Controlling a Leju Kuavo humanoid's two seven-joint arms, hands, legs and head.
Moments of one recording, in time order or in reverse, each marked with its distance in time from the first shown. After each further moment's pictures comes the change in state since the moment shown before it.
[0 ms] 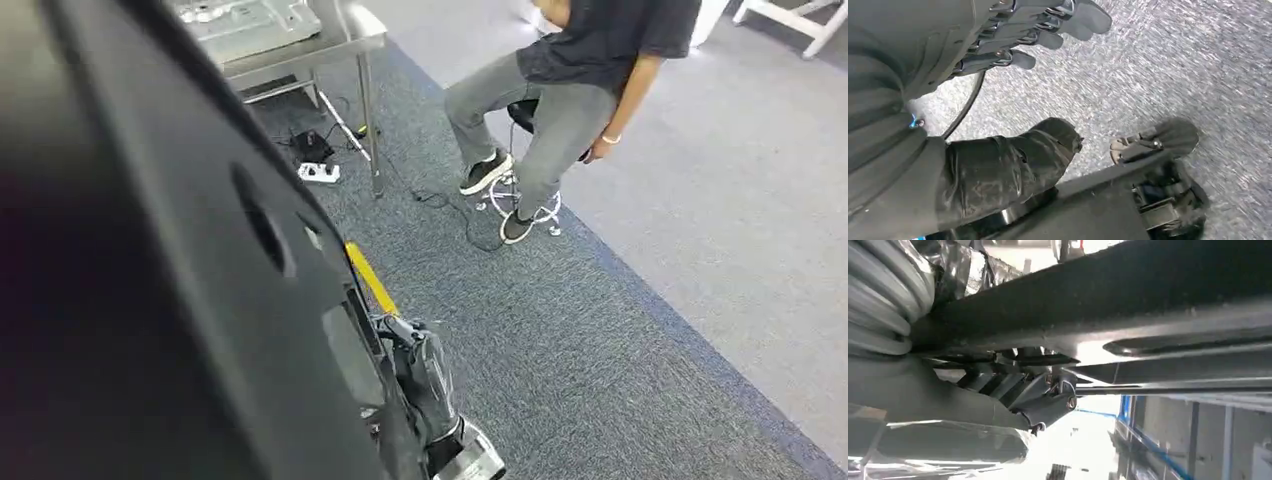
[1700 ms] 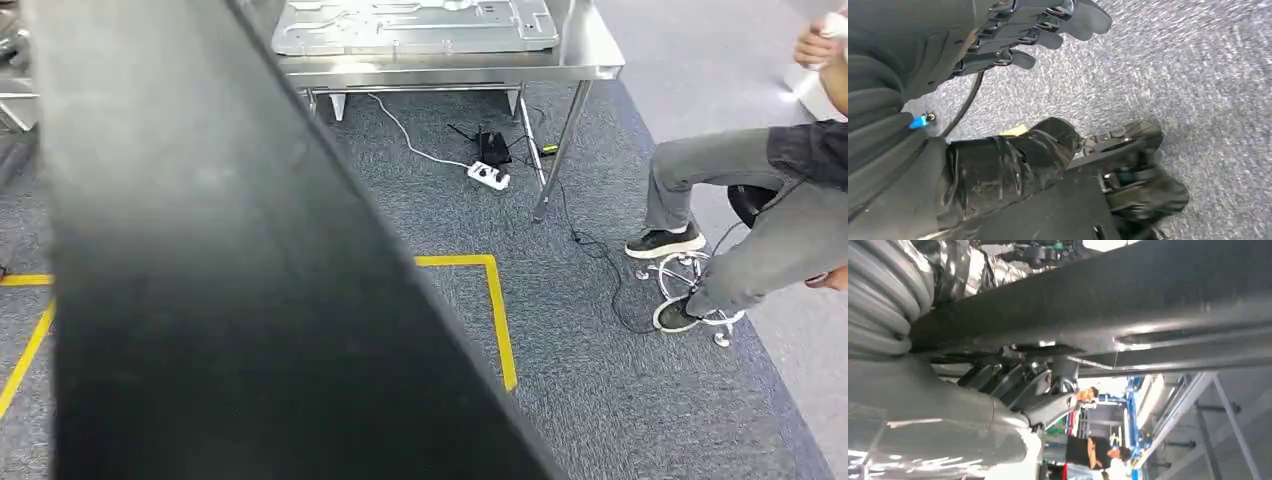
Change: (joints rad) left arm -0.052 -0.041 -0.020 0.000 -0.001 0.023 0.016; right arm 0.028 -0.029 -0.010 0.006 -0.103 0.076 -0.035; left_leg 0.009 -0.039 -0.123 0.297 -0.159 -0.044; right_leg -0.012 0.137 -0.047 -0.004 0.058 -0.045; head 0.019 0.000
